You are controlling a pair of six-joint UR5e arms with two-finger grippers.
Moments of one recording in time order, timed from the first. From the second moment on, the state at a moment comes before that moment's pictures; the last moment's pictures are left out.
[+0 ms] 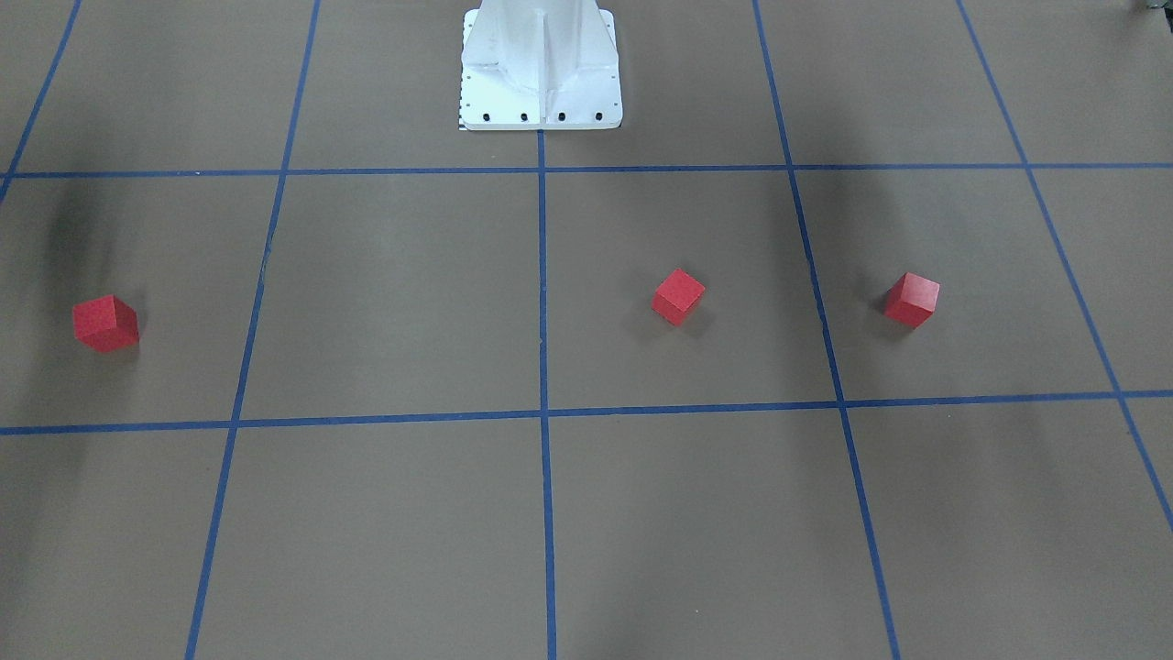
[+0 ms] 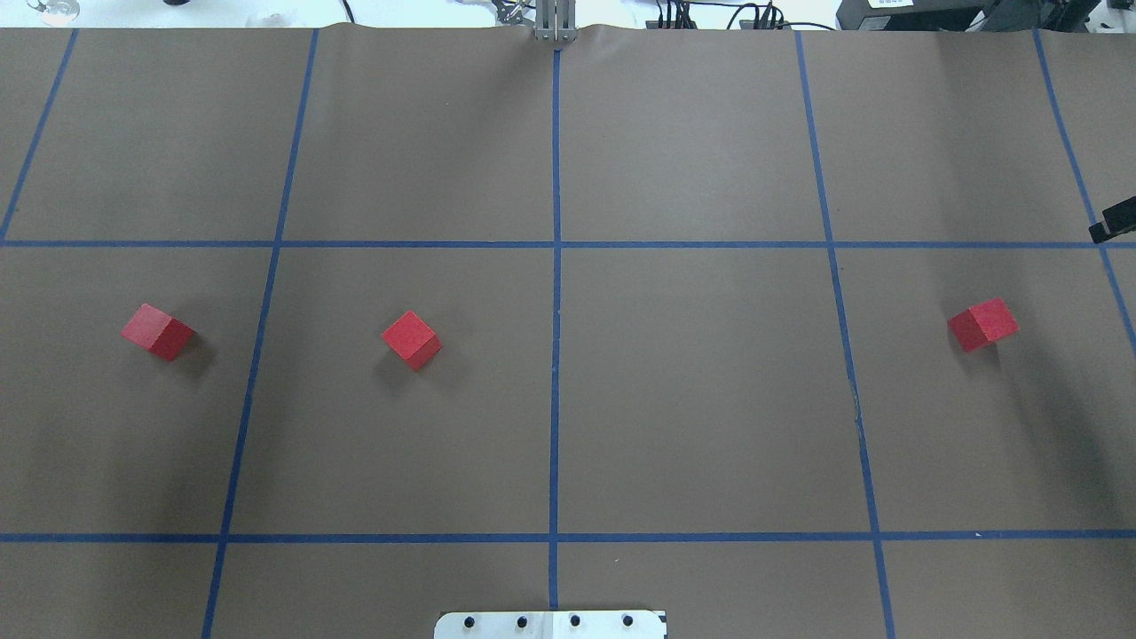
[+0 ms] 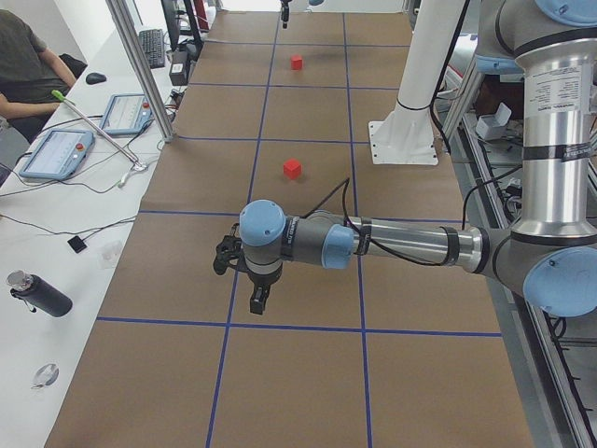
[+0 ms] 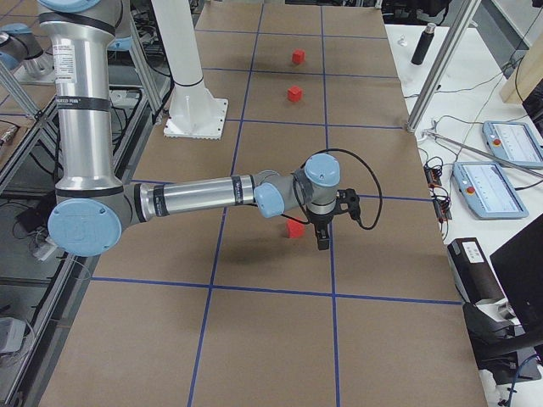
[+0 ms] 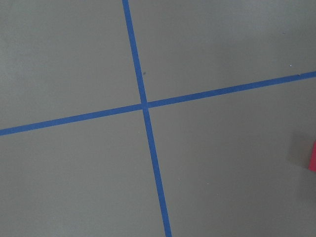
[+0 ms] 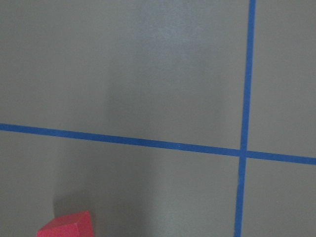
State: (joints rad) left arm -1.55 -1.48 -1.75 -1.63 -2.41 0.06; right arm 1.28 -1.59 1.70 -1.27 2.30 0.32
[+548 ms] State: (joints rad) left arm -1.55 -1.48 -1.75 -1.64 -2.43 0.05; right arm 1.08 -1.68 1.70 -1.01 2.27 0.49
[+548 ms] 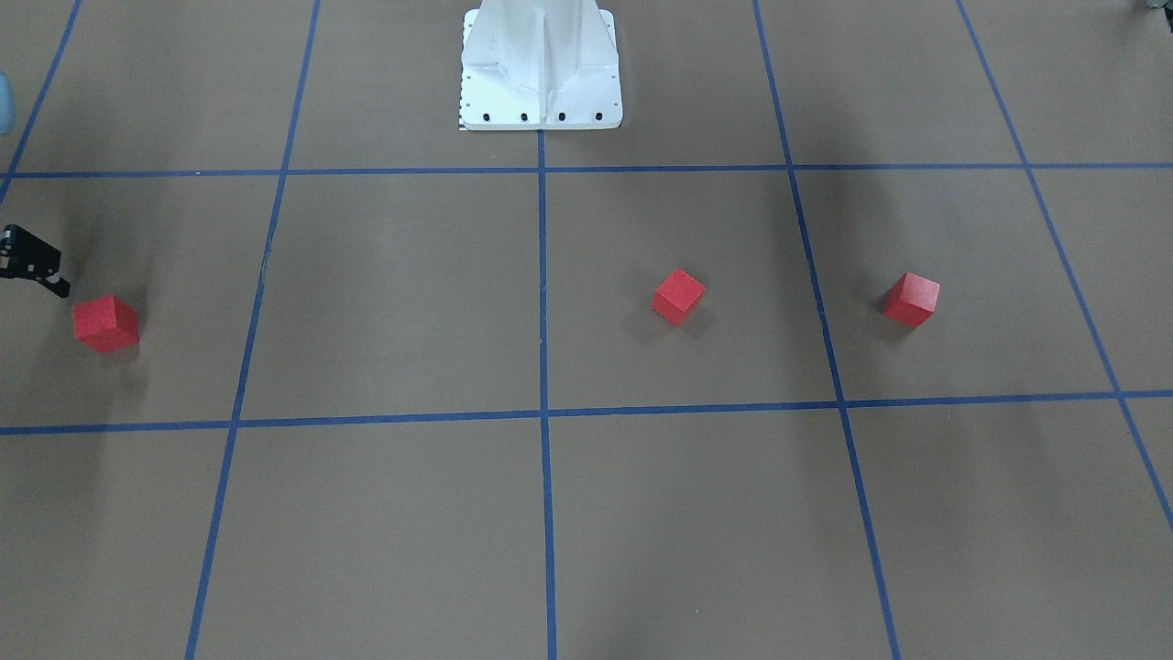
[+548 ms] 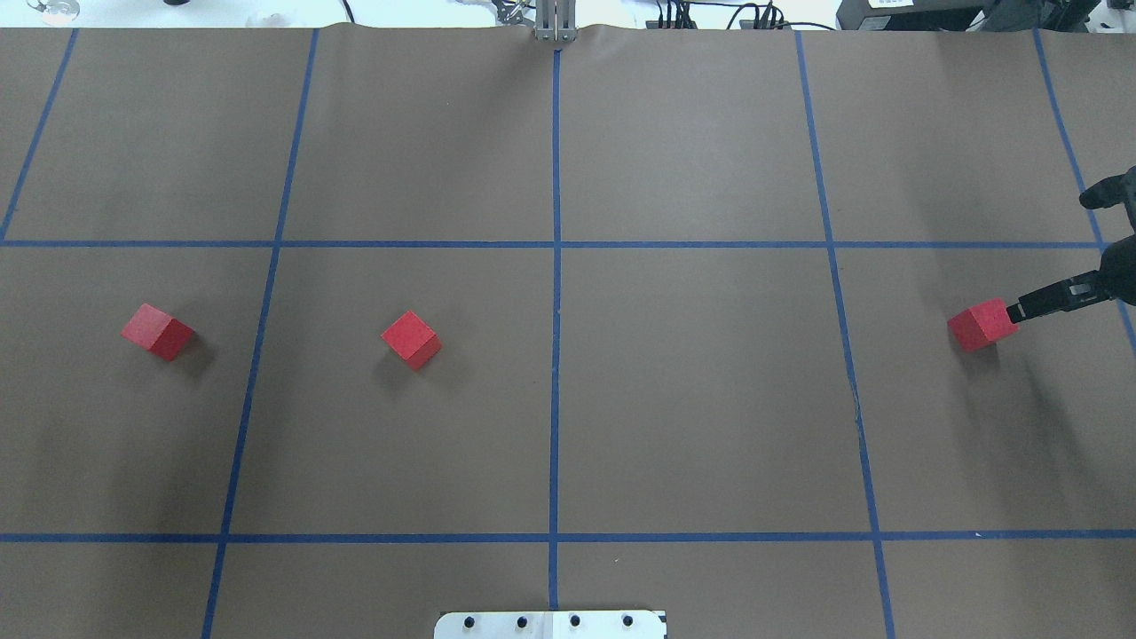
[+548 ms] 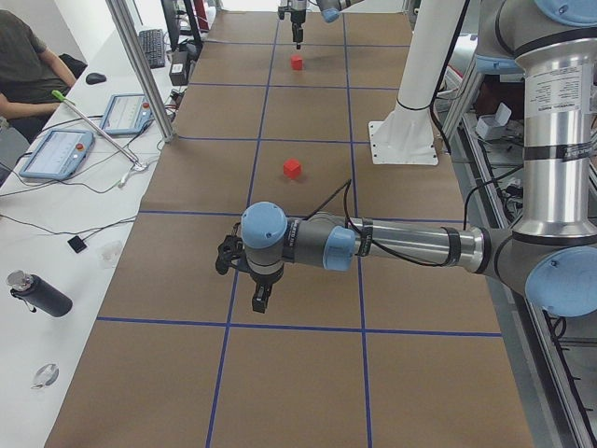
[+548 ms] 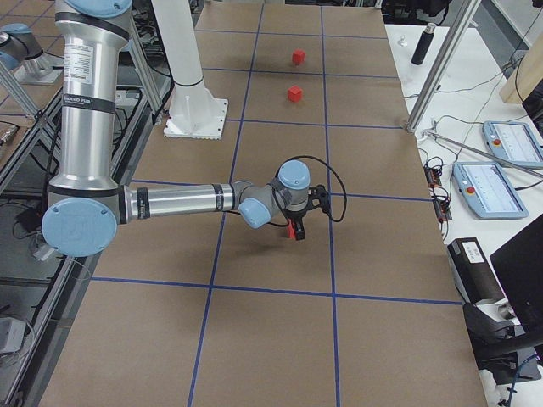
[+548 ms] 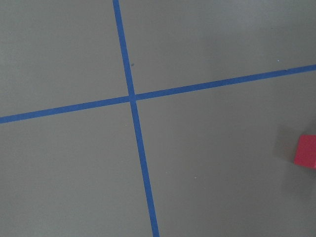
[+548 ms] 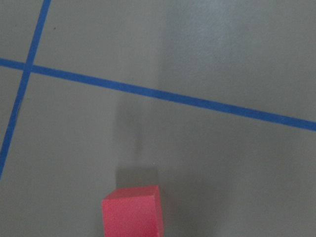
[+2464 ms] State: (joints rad) left arm -1.54 -1.49 -1.76 -1.64 -2.47 0.05; right arm 0.82 -1.29 1.73 -1.07 2.16 1.07
